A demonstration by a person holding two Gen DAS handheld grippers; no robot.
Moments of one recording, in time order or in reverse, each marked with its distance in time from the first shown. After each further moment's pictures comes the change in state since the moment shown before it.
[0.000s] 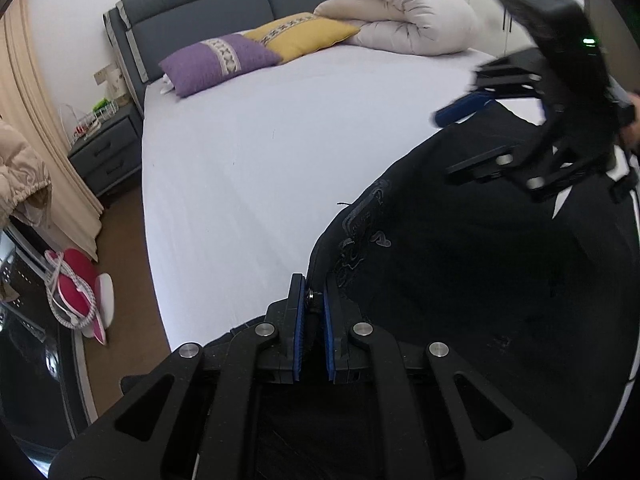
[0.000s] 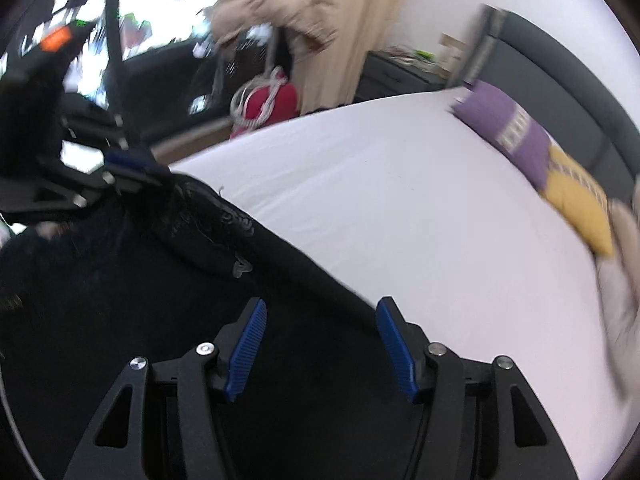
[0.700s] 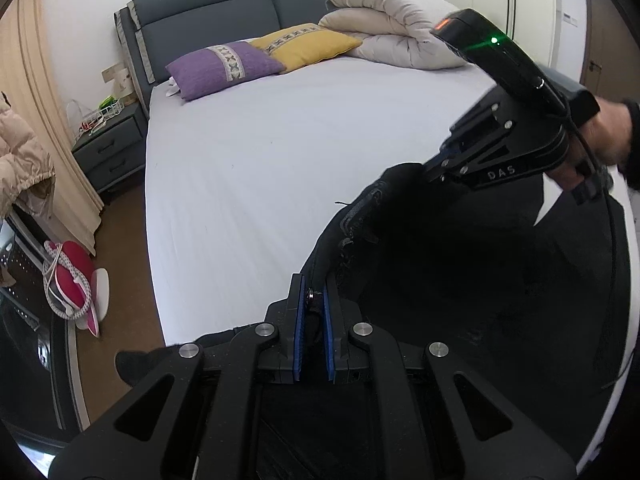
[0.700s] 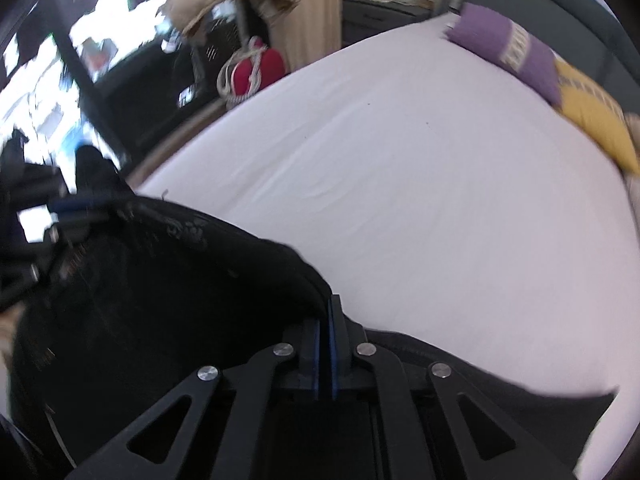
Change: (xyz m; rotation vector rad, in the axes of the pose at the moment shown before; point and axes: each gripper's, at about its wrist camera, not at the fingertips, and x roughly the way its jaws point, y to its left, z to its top) left arm -0.037 -0.026 -0.030 -0.055 -0.039 -0.011; right arm 0.035 -0.023 0.008 0.308 0.143 0.155
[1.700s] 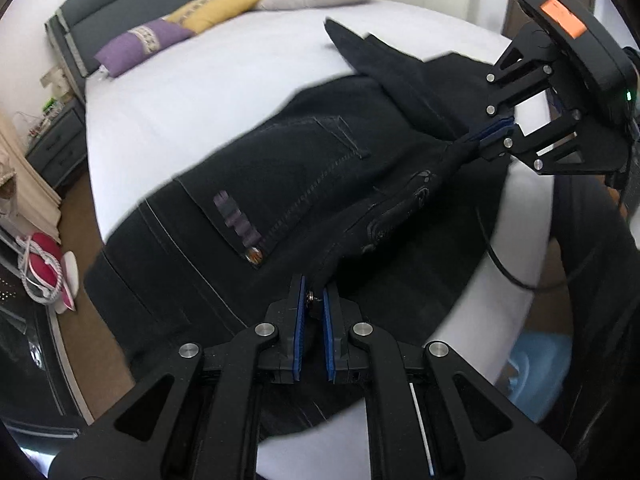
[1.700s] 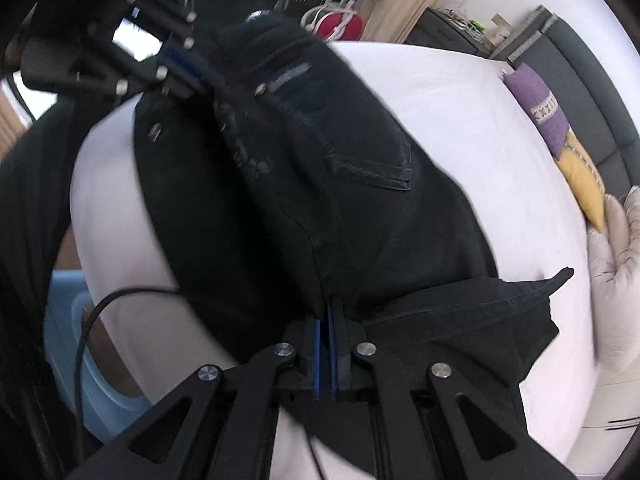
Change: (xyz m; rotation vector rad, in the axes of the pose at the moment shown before) left arm -0.122 -0.166 -0.172 0.199 0.178 -0.158; right arm -0.080 0.220 -0.247 -0.405 0.117 -0.245
